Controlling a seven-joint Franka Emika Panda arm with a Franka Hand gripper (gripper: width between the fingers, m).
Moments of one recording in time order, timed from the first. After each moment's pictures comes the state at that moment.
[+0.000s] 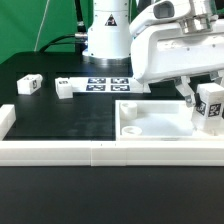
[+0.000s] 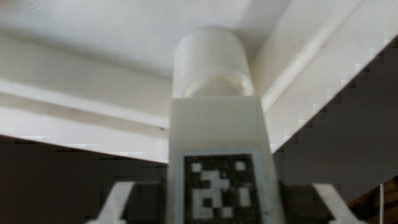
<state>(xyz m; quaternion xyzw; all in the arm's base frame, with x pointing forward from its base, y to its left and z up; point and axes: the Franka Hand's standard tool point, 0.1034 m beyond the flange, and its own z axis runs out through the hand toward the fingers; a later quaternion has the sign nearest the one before) 0.622 0.118 0.073 -0.95 -0.18 -0.25 0.05</state>
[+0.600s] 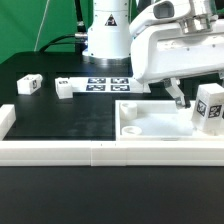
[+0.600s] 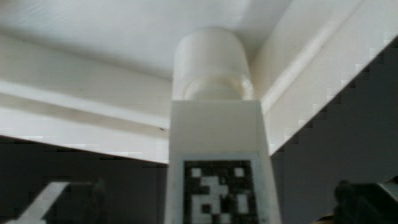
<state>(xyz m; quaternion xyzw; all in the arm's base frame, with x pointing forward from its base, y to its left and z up) 0.622 0.118 0.073 -0.95 -0.18 -0.25 0.05</state>
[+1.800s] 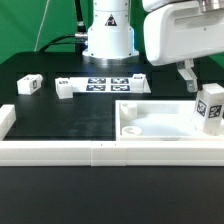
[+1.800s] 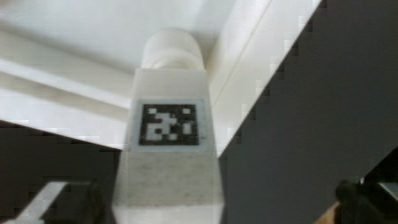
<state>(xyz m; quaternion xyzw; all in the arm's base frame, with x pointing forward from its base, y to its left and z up) 0.618 0.129 0.099 -0.98 -0.20 -0.06 0.07</state>
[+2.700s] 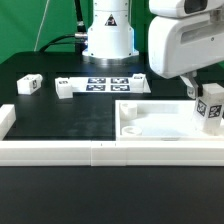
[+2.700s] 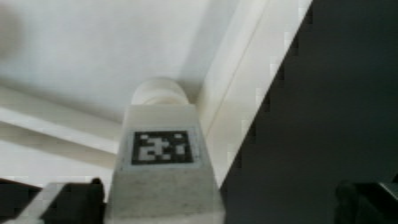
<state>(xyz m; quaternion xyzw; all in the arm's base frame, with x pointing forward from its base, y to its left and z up) 0.627 0.132 0.094 -0.98 -0.19 0.00 0.07</state>
